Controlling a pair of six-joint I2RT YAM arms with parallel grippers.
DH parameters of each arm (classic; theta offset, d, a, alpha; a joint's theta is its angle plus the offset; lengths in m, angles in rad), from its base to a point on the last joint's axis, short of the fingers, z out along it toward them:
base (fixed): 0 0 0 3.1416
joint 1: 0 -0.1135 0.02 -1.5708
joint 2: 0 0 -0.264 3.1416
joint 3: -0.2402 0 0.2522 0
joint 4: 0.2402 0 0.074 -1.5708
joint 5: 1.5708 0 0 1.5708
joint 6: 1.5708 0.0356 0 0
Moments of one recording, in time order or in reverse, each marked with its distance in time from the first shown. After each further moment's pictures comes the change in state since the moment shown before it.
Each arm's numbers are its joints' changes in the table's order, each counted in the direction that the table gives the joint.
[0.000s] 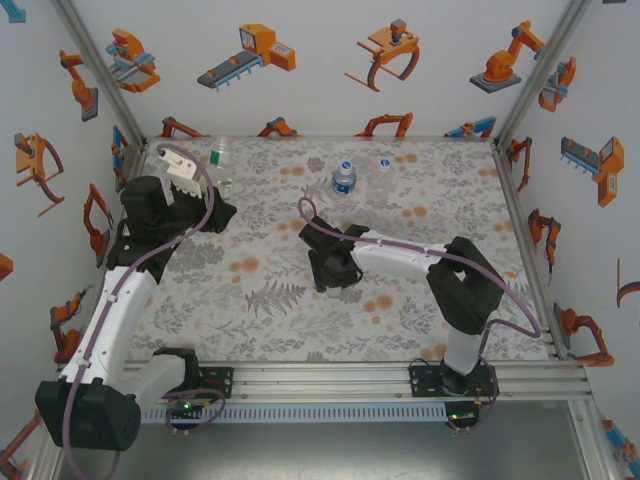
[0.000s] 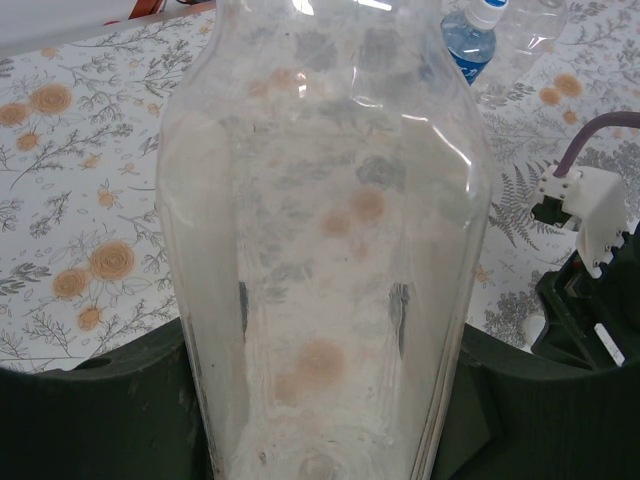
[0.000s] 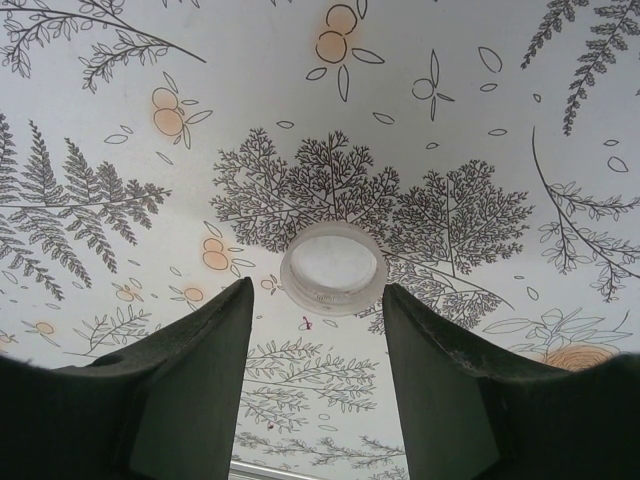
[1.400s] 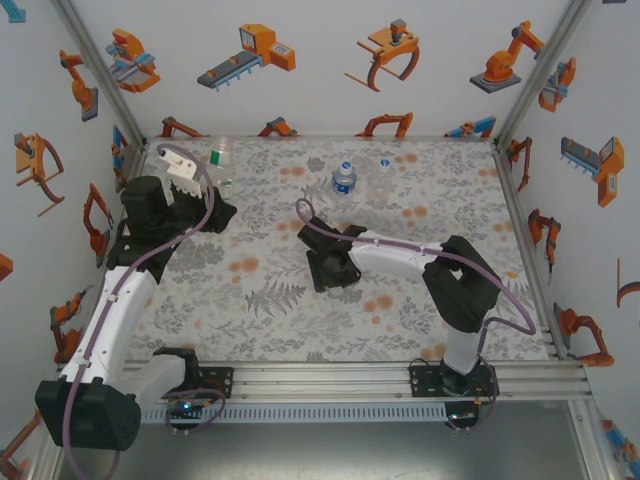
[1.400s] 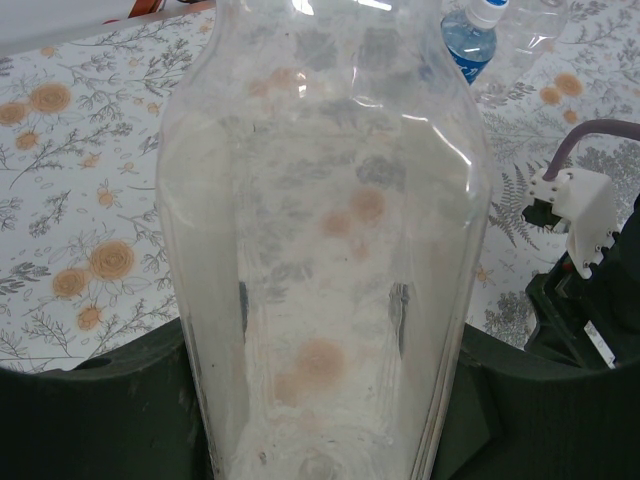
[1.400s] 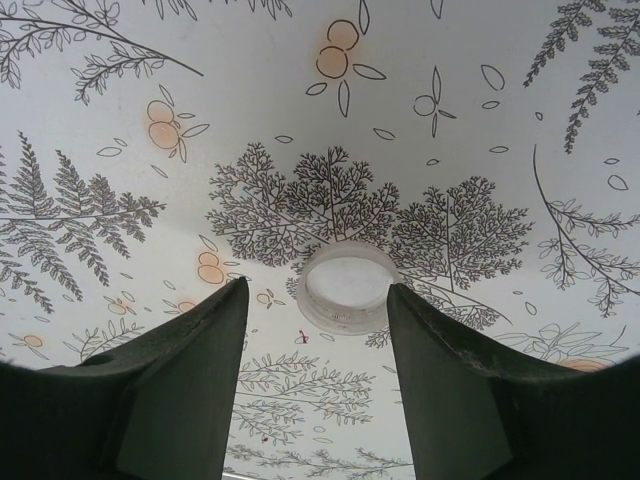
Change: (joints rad) left arm 0.000 -0.002 0.000 0.000 0.000 0.000; right arm 0.000 -0.019 -0.006 -0.011 0.012 -0.019
